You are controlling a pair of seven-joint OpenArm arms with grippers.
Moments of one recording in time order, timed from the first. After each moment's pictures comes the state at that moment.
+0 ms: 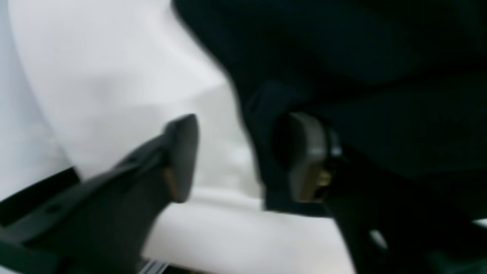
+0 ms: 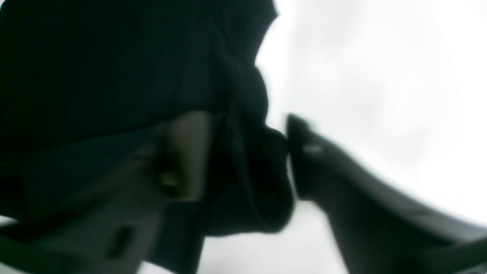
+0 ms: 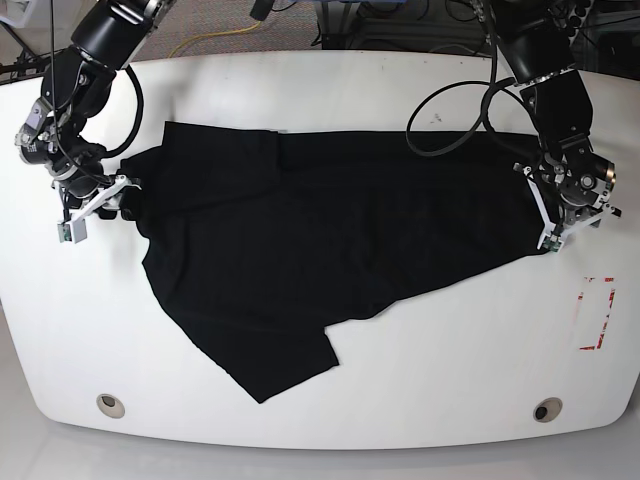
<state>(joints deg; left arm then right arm) -6.2 -8.9 -25.6 95.0 17.4 -43.0 64.4 0.4 13.6 39.0 89.3 31.5 37.2 -63.8</state>
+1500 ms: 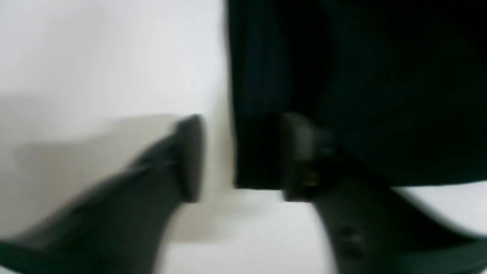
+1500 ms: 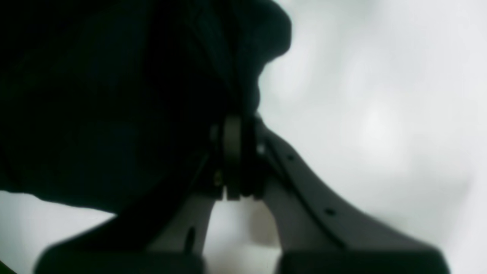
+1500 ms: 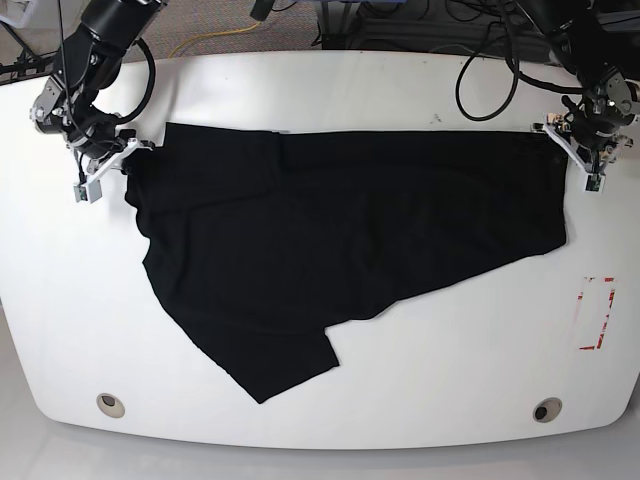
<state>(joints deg) 8.4 -10.2 -41.7 90.2 -2.5 -43.0 47.4 -4.8 11.9 40.3 82.1 27.8 39.5 -62.7</state>
